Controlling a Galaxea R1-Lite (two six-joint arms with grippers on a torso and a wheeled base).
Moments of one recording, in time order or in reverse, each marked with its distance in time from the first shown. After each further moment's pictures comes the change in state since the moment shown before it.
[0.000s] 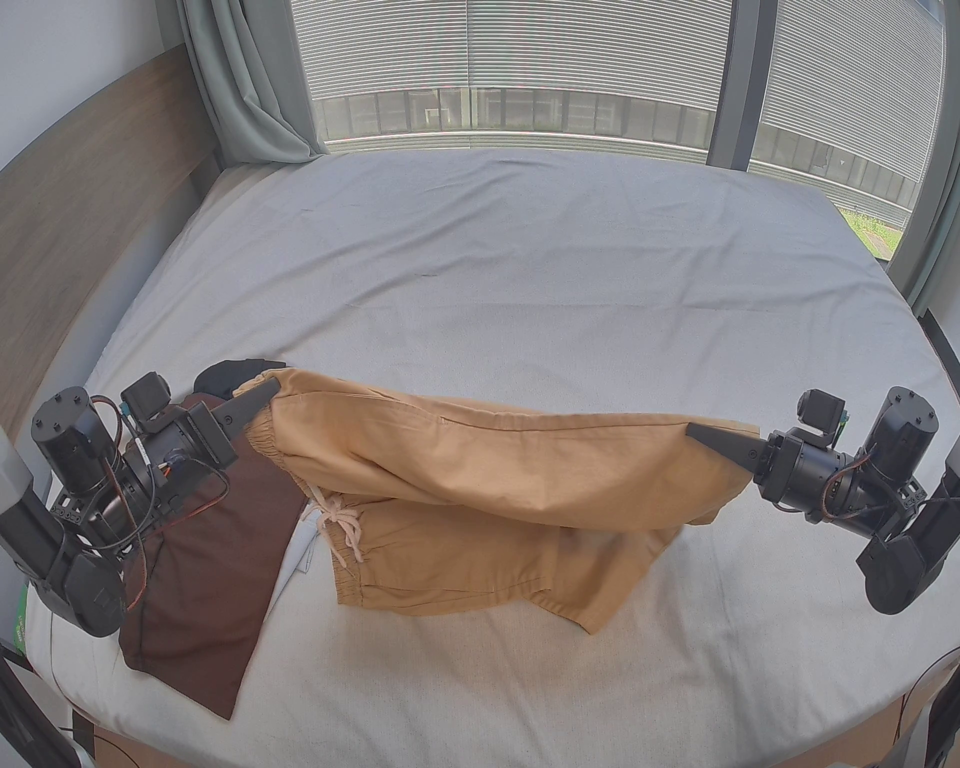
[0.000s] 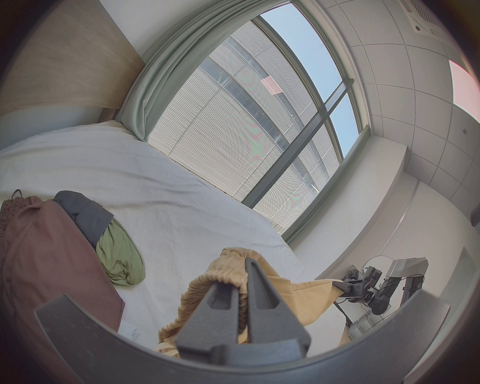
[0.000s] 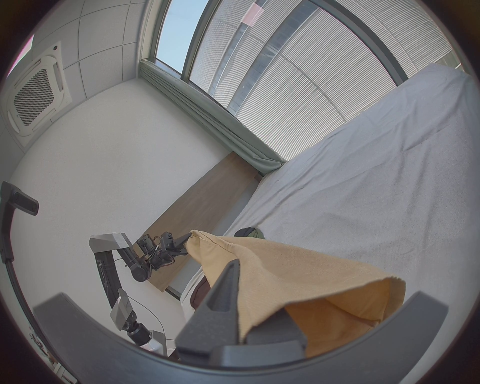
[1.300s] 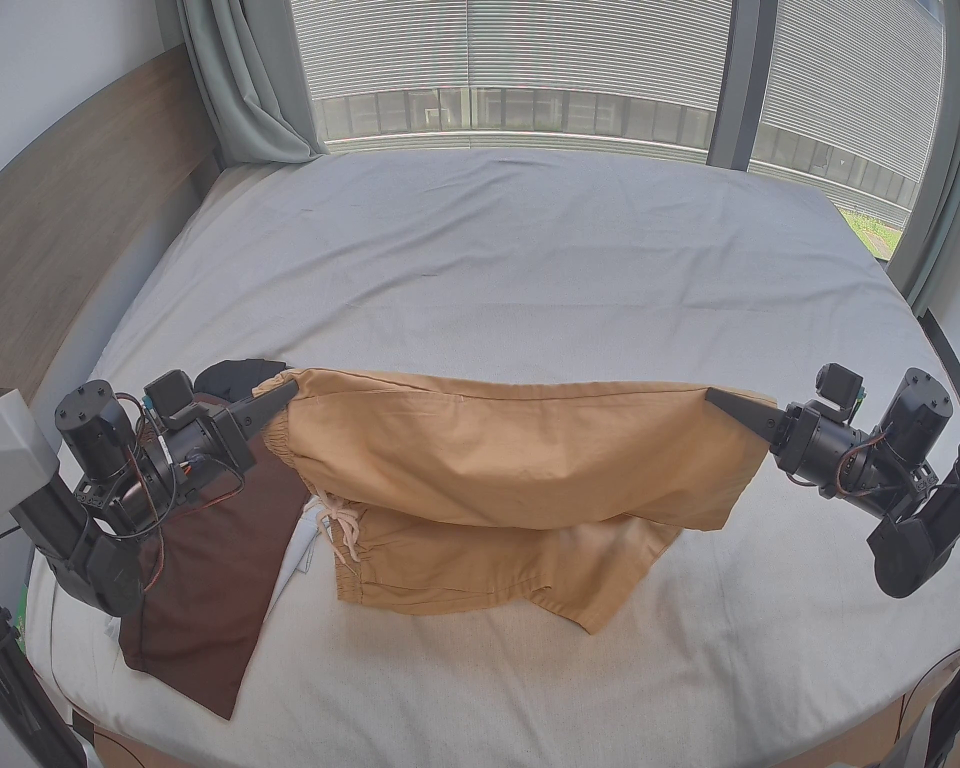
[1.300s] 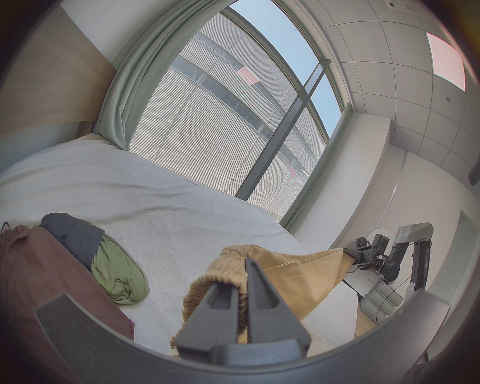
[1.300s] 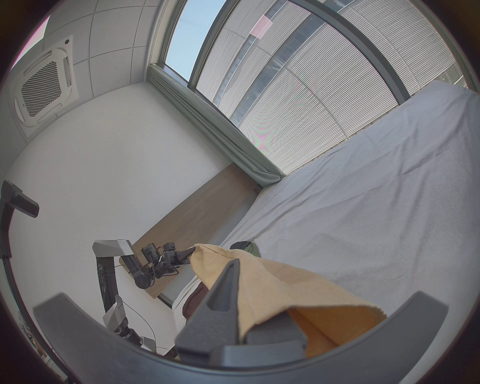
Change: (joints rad) left arm 0.018 0.101 -0.094 0.000 -0.096 0.159; right arm -0.046 -0.031 -0.048 0.000 -0.003 -0.001
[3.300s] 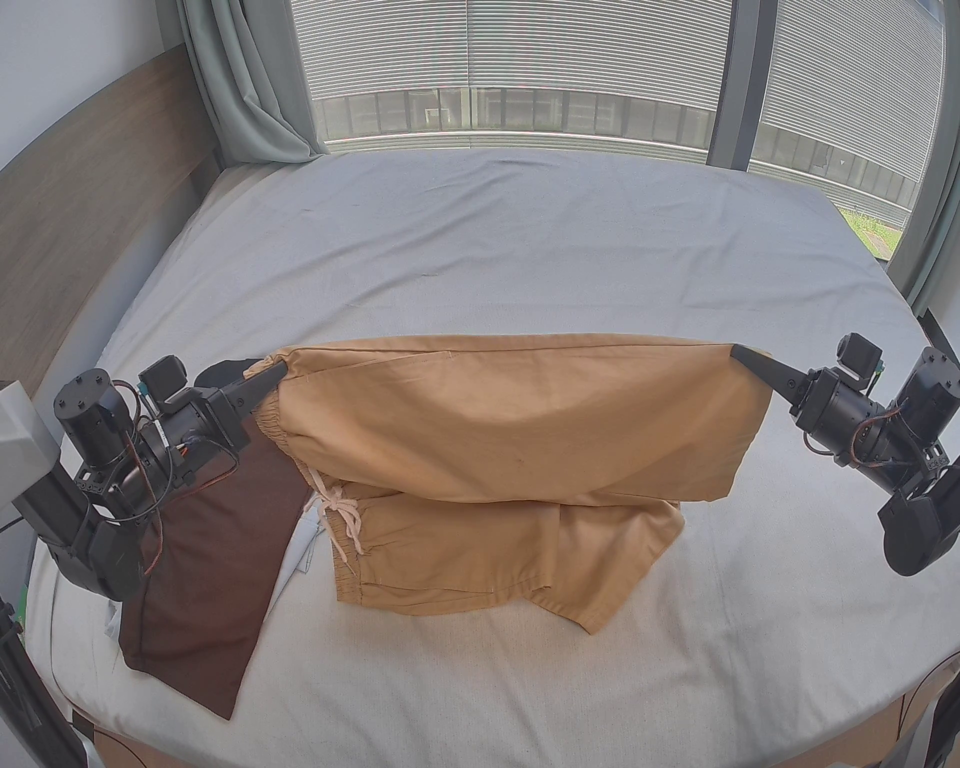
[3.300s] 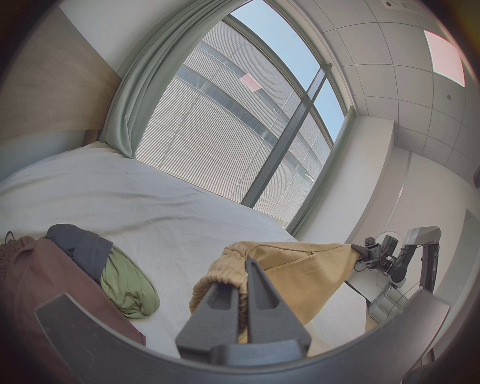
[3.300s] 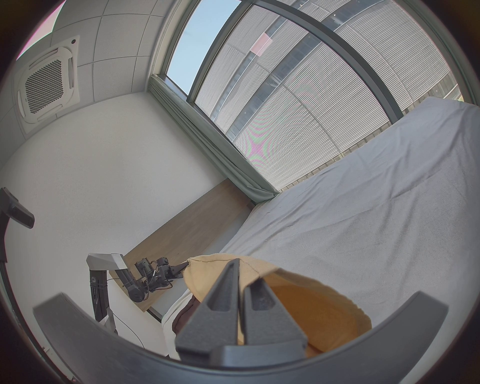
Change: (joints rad) left arm 0.031 0.020 -0.060 0.000 0.024 -0.012; right arm -0.056 -0.020 -0.069 0.000 -0.041 0.037
